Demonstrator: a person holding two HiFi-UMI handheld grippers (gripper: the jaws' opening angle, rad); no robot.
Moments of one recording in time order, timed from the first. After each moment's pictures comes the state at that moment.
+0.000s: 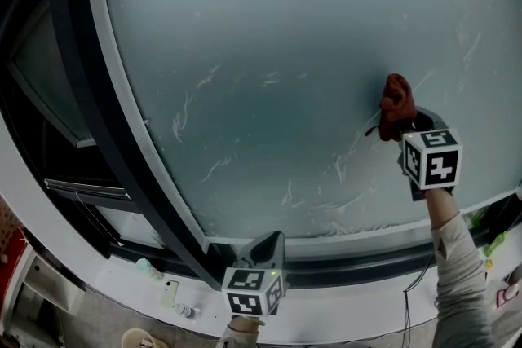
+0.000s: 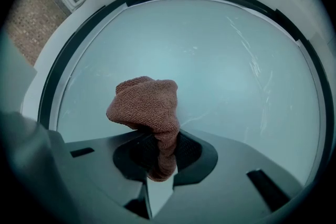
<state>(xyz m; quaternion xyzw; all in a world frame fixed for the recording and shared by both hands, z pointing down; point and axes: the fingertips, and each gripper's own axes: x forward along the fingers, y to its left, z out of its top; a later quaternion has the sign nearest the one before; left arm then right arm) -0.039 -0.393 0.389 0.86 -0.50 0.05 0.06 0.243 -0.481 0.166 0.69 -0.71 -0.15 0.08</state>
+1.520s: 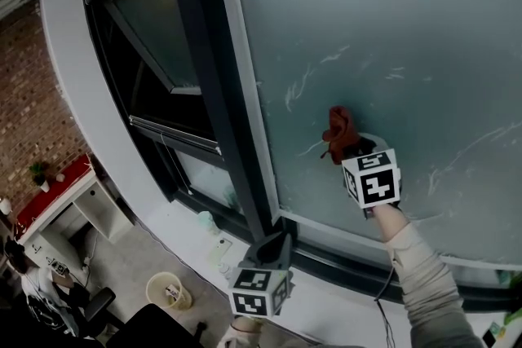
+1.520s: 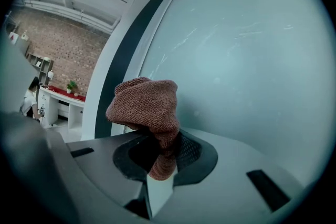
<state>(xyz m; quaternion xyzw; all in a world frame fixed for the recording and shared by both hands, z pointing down) -0.189 -0.339 0.397 0.74 -0.67 0.04 0.08 -0.111 -0.533 0.255 0.42 -0.89 -0.12 0.10</state>
